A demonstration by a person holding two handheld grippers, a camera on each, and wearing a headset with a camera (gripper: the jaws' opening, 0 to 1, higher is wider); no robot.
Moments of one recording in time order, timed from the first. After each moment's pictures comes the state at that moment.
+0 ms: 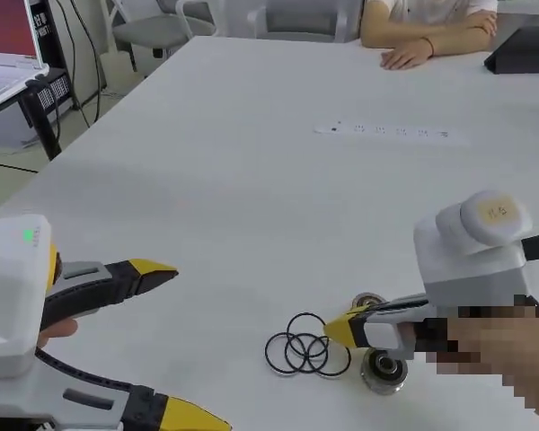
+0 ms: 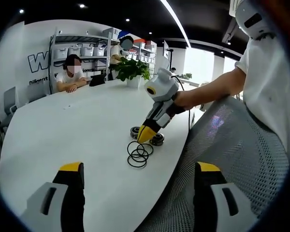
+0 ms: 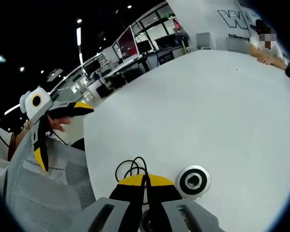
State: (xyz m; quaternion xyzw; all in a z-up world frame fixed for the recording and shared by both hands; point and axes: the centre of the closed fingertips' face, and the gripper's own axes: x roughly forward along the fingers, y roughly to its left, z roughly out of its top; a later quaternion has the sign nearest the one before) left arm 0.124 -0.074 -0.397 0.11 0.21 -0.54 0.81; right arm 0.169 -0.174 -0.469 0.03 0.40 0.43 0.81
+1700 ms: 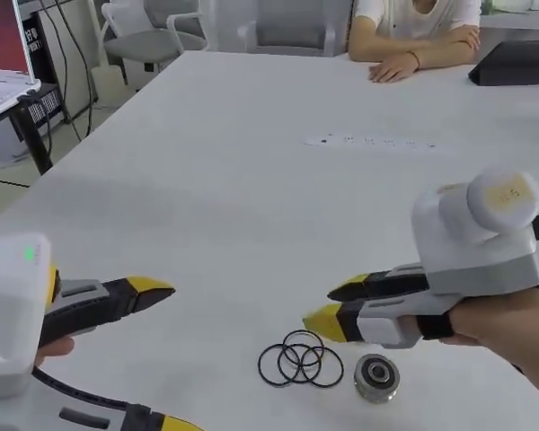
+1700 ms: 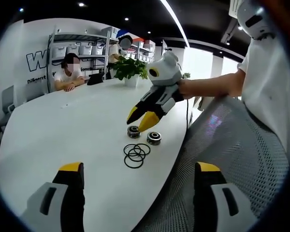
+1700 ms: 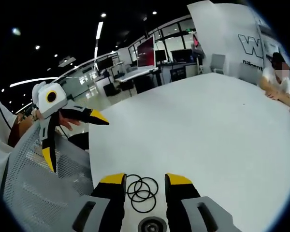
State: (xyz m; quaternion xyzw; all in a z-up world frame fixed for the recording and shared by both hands) left arm 0.119 -0.078 -0.399 0.10 0.22 -0.55 0.80; right arm 0.174 -0.169 -0.417 -0.05 0.32 0.46 0.83
